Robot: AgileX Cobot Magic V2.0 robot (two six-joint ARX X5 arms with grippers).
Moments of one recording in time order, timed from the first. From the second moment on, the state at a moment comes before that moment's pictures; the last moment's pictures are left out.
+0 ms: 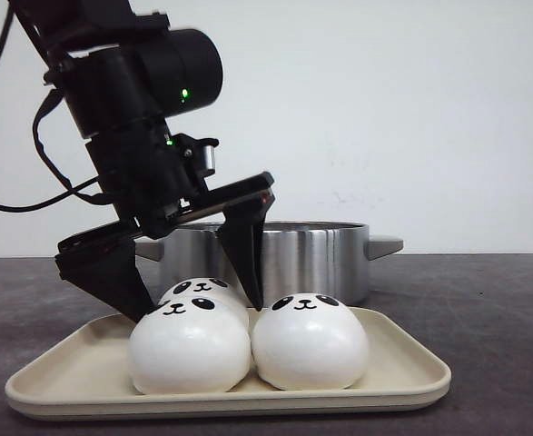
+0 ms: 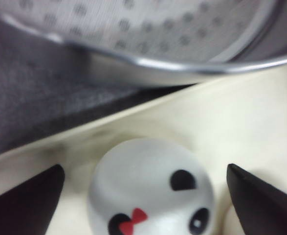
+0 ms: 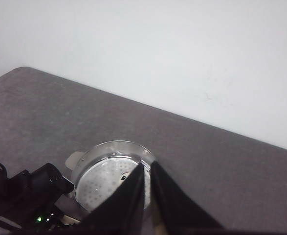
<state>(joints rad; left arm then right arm) -0.67 1.72 1.08 -0.46 0.10 -0.45 1.09 1.23 2.19 -1.34 0.65 0.24</state>
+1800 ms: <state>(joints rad) -0.54 1.95 1.51 -0.25 0.02 -0.31 1.09 1.25 2.19 -1.35 0.65 0.27</state>
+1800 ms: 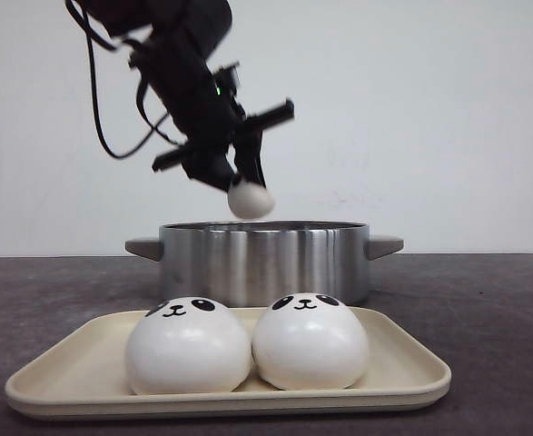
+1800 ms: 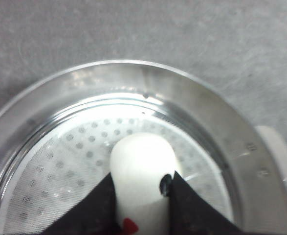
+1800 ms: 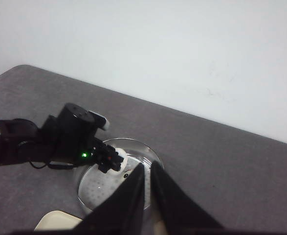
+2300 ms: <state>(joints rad) -0.53 2.00 1.51 -0.26 -0.05 -0.30 1.09 1.25 2.19 -1.35 0.65 0.27</state>
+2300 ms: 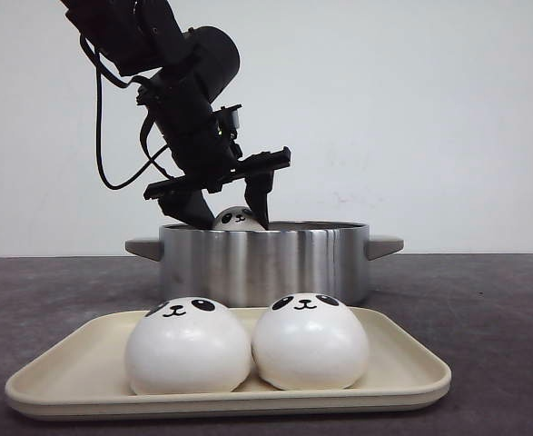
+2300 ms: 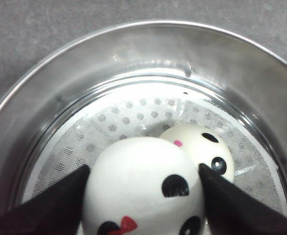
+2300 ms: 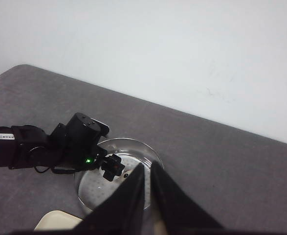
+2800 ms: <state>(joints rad) -0.53 1.99 1.62 -0.42 -0.05 -0.30 1.08 1.24 2.09 -1.35 0.65 0.27</state>
